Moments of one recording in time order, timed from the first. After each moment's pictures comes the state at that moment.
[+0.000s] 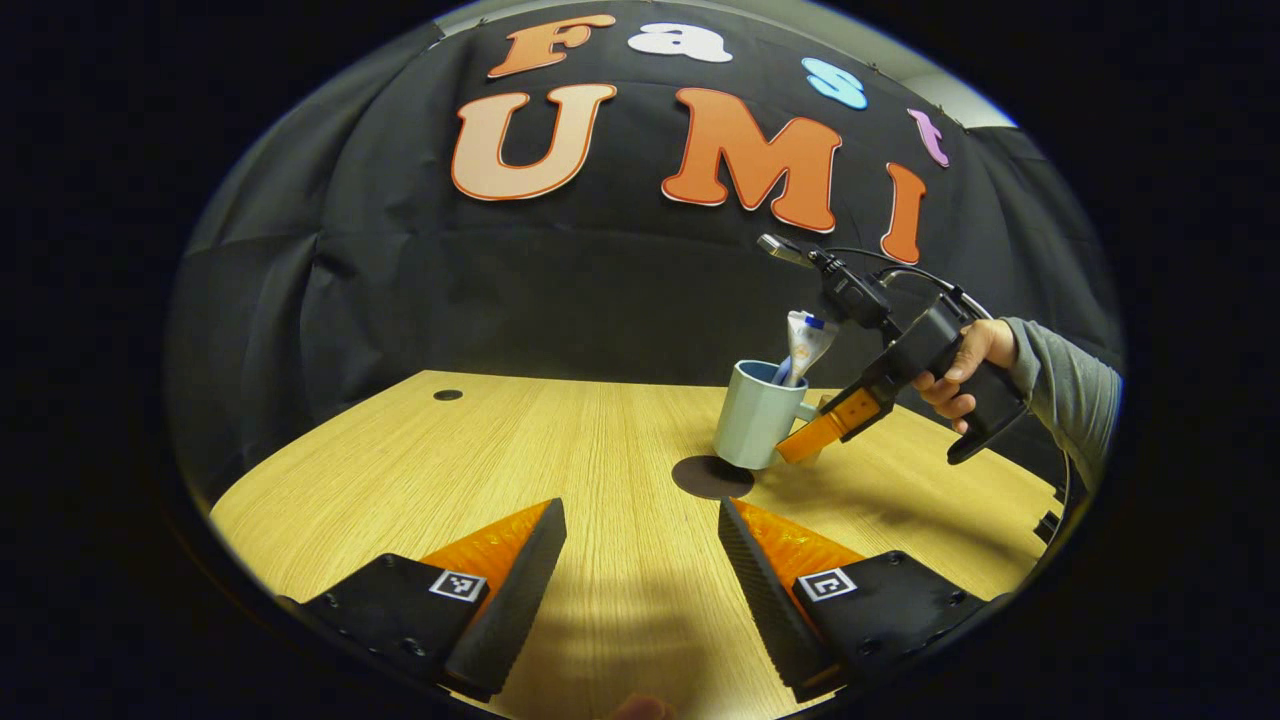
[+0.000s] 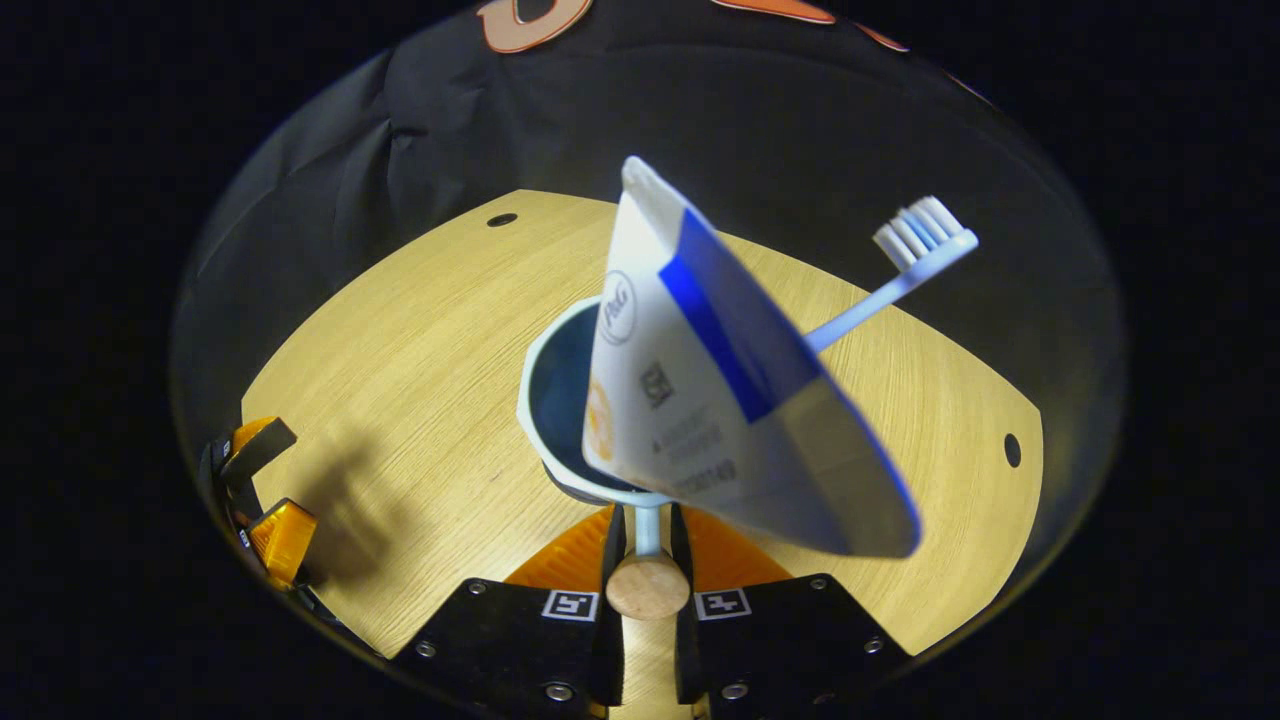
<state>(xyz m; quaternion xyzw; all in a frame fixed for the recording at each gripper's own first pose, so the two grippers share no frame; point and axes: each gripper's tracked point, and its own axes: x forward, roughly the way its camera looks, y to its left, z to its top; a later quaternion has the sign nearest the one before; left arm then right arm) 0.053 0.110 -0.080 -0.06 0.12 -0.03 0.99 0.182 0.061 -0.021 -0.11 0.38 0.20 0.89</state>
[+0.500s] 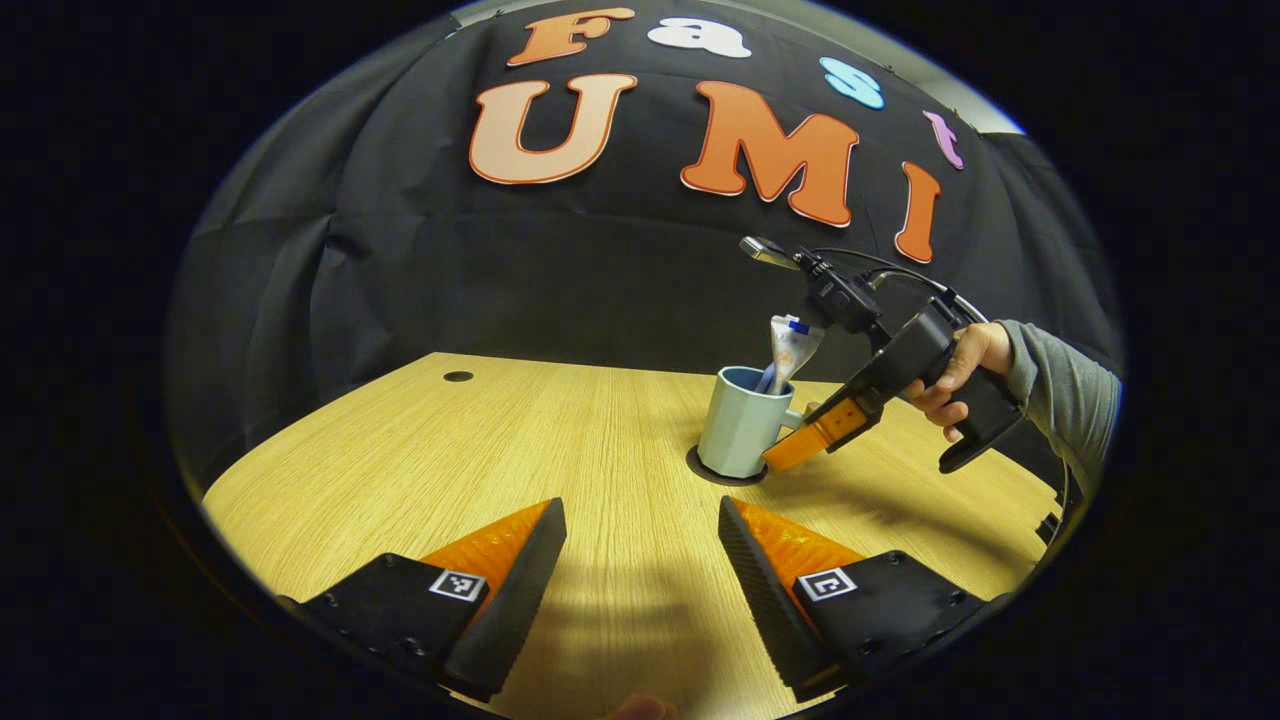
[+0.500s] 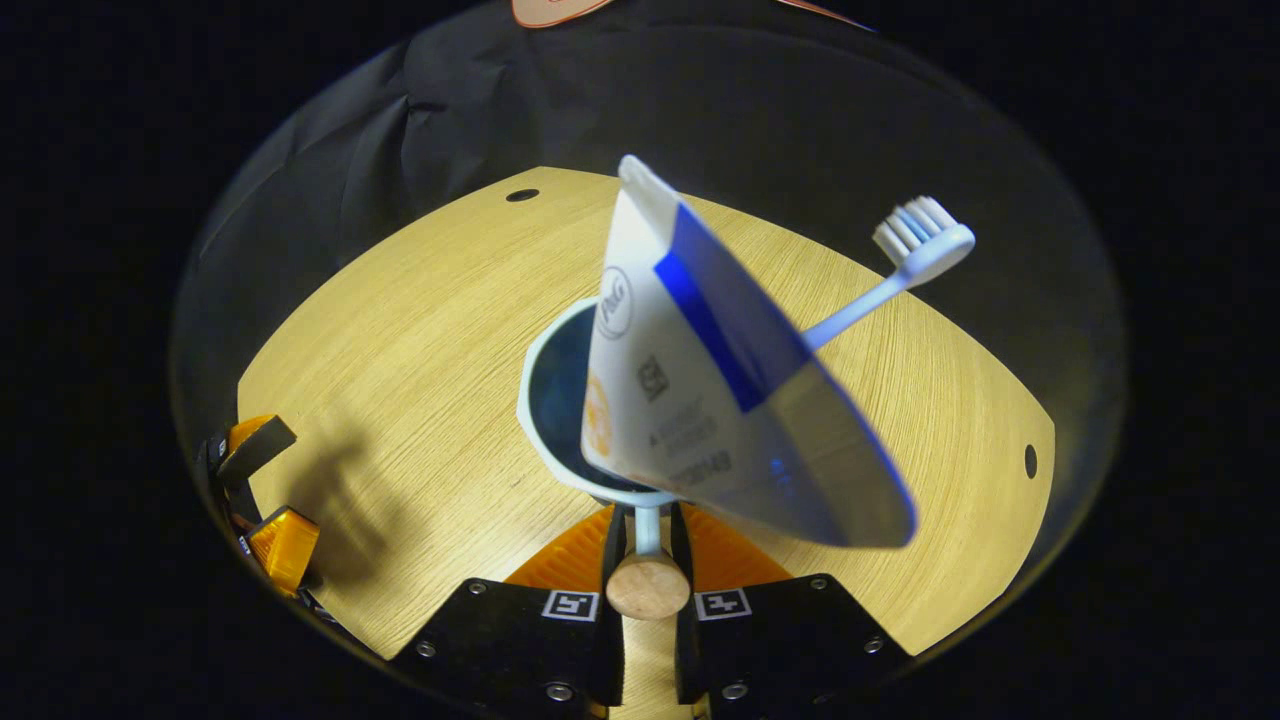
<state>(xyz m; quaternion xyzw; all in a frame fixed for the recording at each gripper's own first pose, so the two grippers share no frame) 0.051 0.121 -0.097 -0.08 0.13 -0.02 0.99 0.174 0.053 -0.019 -0.13 0.40 0.21 0.88</state>
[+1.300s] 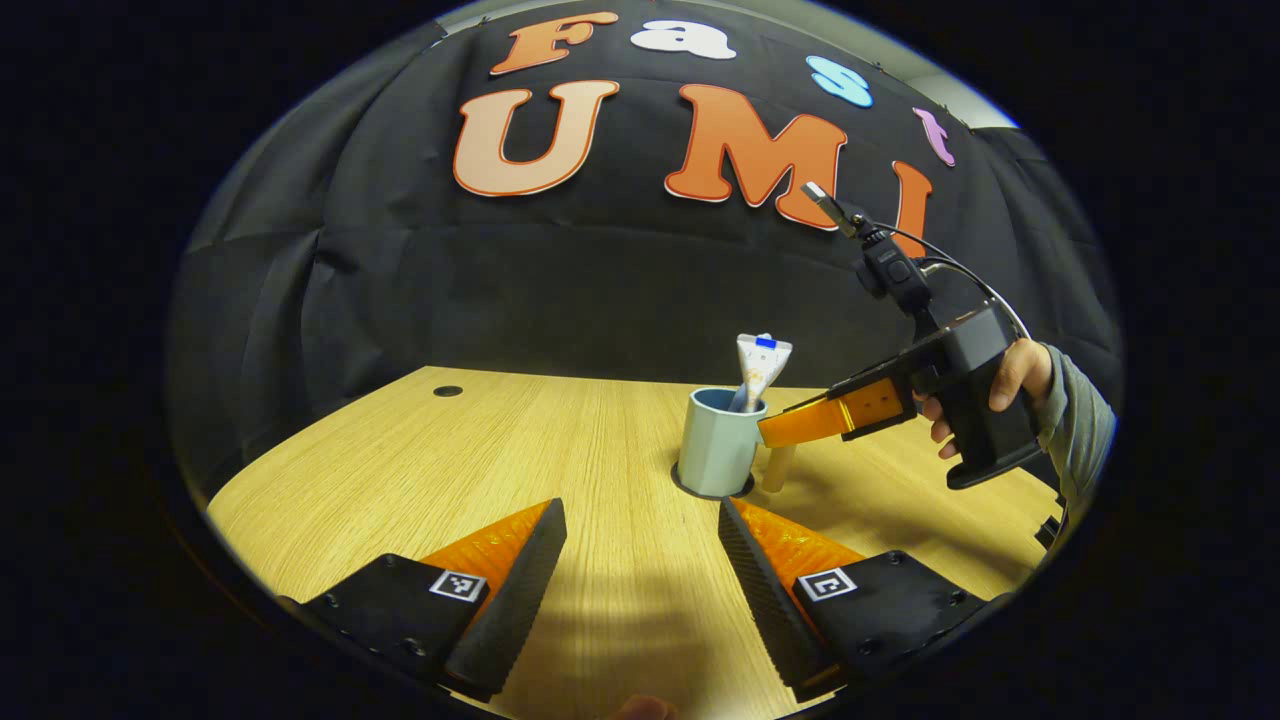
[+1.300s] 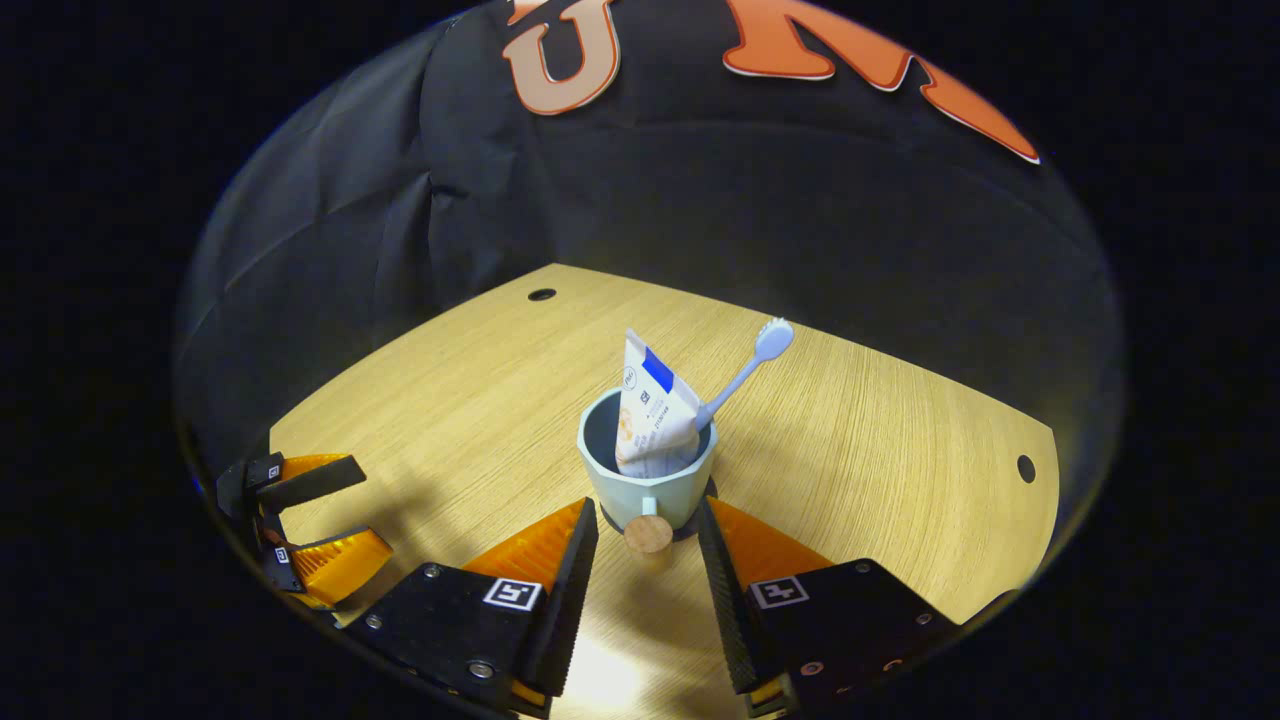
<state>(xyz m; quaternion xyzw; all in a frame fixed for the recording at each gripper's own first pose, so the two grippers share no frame) 0.065 0.097 -0.080 -0.06 0.12 -0.03 0.99 0.168 0.048 0.042 -0.06 0.25 0.23 0.94</state>
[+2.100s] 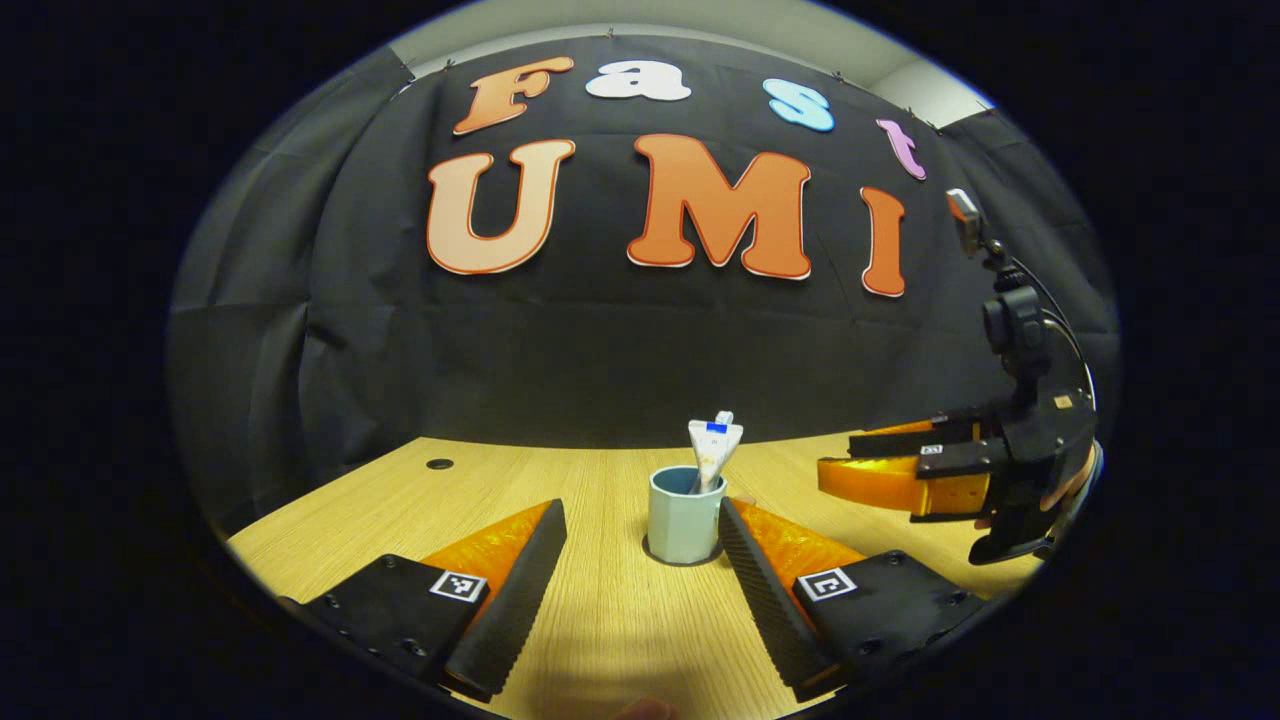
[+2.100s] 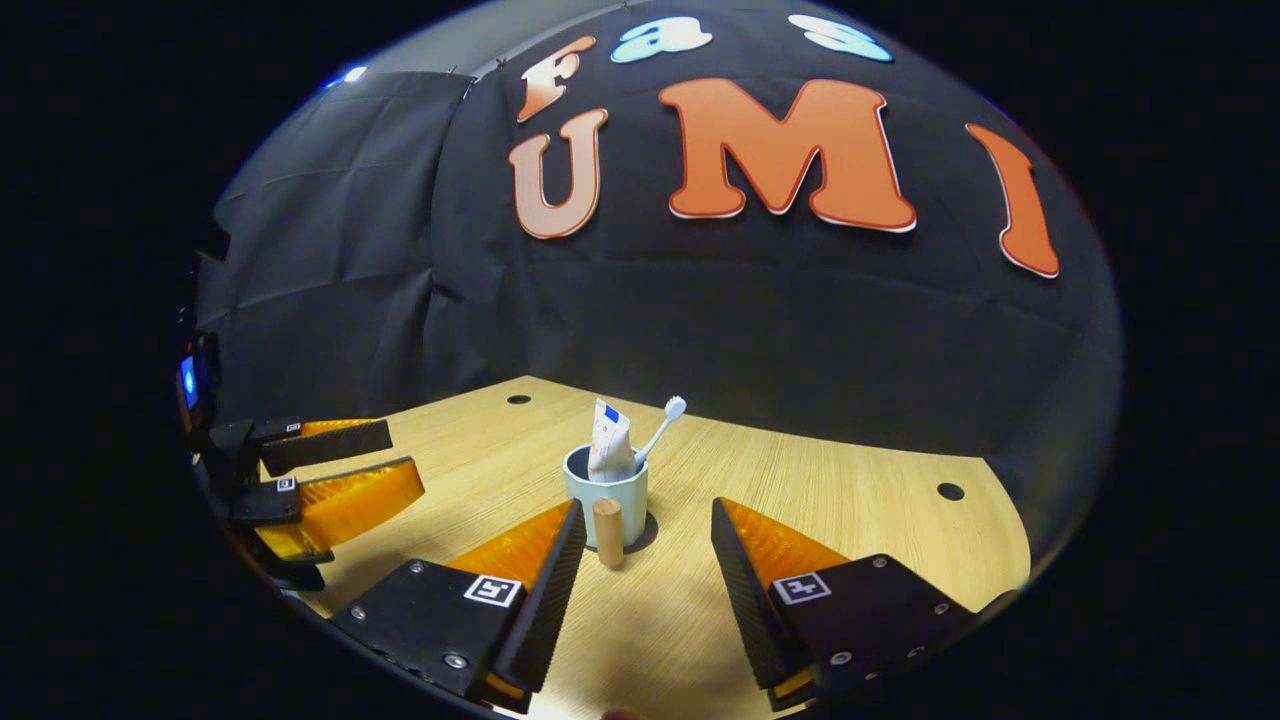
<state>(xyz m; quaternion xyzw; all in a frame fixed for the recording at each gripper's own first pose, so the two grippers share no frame) 0.072 0.063 -0.008 -0.03 0.02 -0.02 1.00 0.093 -0.019 0.096 -0.03 0.05 0.17 0.98</state>
